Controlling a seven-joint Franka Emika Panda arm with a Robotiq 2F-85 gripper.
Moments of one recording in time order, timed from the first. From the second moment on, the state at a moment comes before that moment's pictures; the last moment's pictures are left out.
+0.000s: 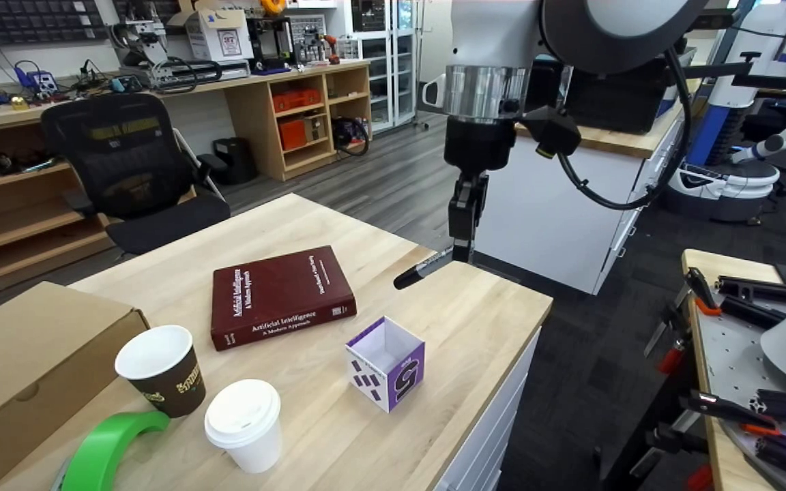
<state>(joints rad) 0.18 0.05 0.17 -2.25 0.12 2.36 0.12</state>
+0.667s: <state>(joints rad) 0.16 0.17 0.10 -2.23 0.05 2.48 0.28</state>
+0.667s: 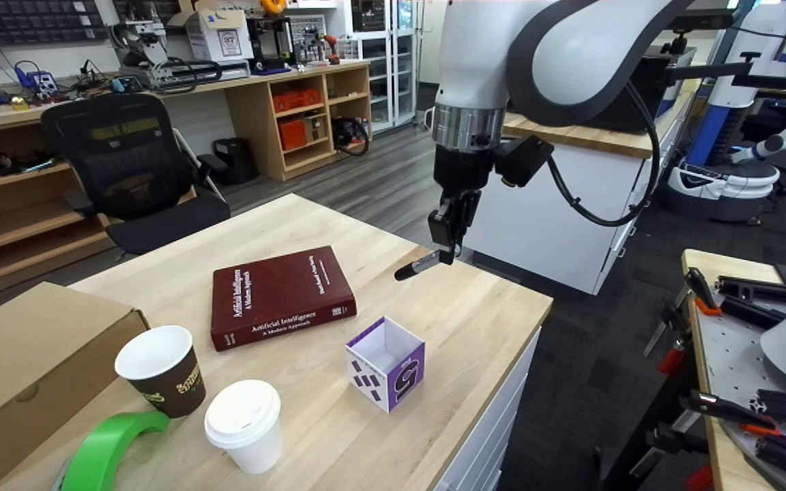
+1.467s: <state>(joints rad) 0.18 0.35 0.08 -2.20 0.02 2.55 0.33</state>
